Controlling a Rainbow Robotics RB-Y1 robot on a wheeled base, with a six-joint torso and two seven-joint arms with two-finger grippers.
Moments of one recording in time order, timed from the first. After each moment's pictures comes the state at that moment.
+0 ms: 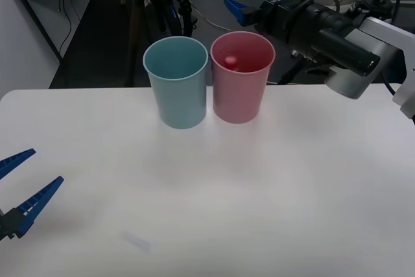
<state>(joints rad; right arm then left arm) -0.98 -0.78 0.81 -1.23 -0.02 -0.12 0.35 0.35 0.40 0.52 -1.66 -0.96 -1.22 0.00</state>
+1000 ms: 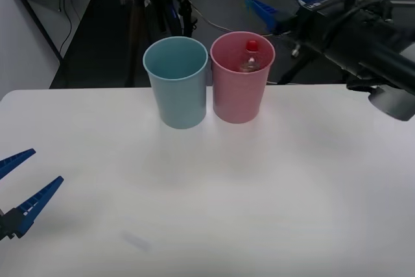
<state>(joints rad) -0.71 -1.01 0.63 -1.64 -0.01 -0.06 0.35 0.35 0.40 0.52 -1.66 -0.96 -1.22 0.00</state>
